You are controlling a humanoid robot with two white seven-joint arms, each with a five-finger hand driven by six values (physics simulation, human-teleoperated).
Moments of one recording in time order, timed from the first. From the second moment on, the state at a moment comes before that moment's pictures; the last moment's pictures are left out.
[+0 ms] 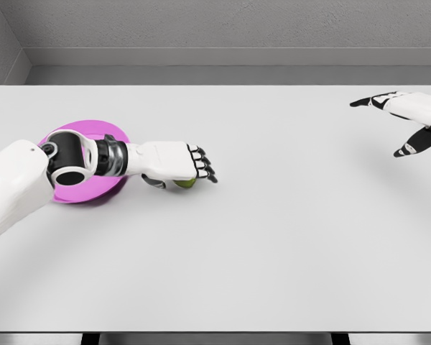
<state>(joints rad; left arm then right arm) -0.83 0.56 -0.96 -1.38 -0.70 -0.61 -0.44 -0.54 -0.97 0.44 -1.51 0.18 -0.25 0.61</state>
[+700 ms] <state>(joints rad) -0.83 0.56 -0.96 -1.35 -0.69 -0.61 -0.49 -0.53 -0.97 0.44 -1.52 0.18 -0.25 0.61</state>
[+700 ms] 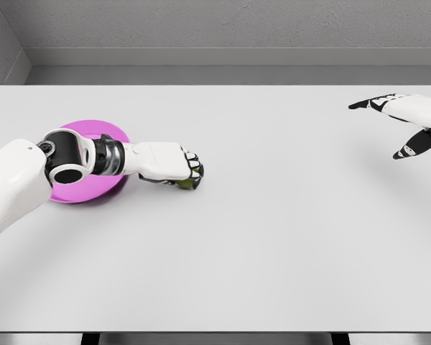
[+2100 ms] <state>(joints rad) -0.68 0.86 -0.62 -1.28 -0.40 -0.61 -0.50 -0.53 -0.97 0.44 -1.52 0.18 -0.25 0.61</state>
